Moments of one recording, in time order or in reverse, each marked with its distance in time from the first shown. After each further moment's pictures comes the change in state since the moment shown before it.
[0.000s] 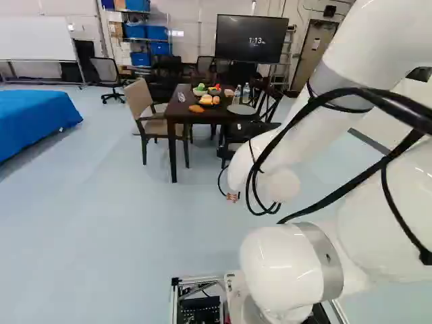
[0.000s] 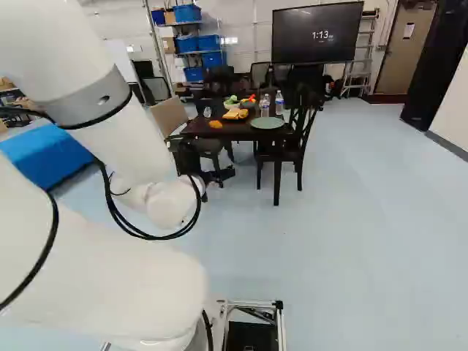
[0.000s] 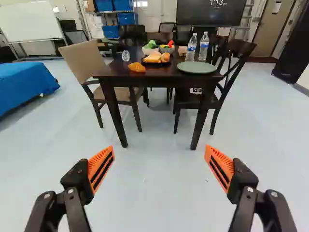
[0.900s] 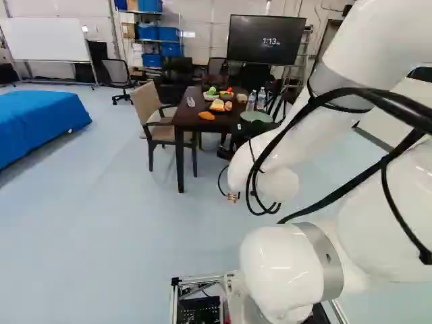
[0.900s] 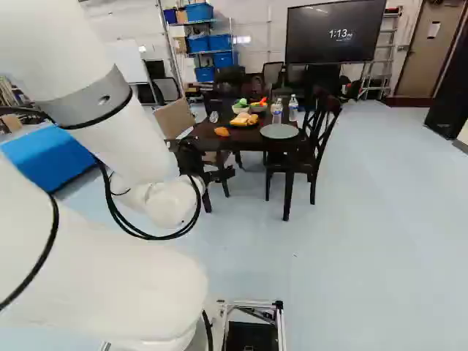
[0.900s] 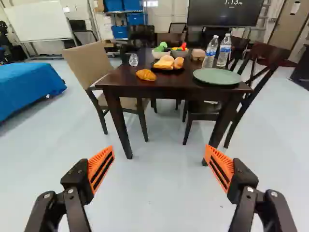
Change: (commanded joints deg) arm 0.0 0.0 0.0 0.0 0.0 0.0
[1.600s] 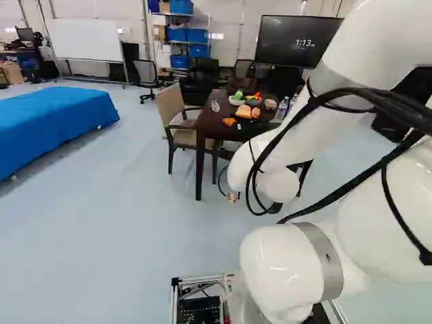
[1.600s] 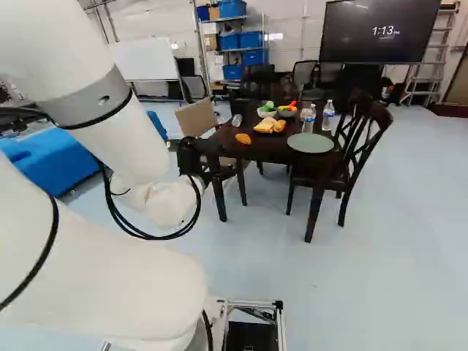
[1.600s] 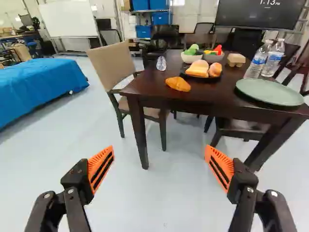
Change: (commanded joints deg) arm 0.0 0.0 0.0 0.0 0.0 0.0
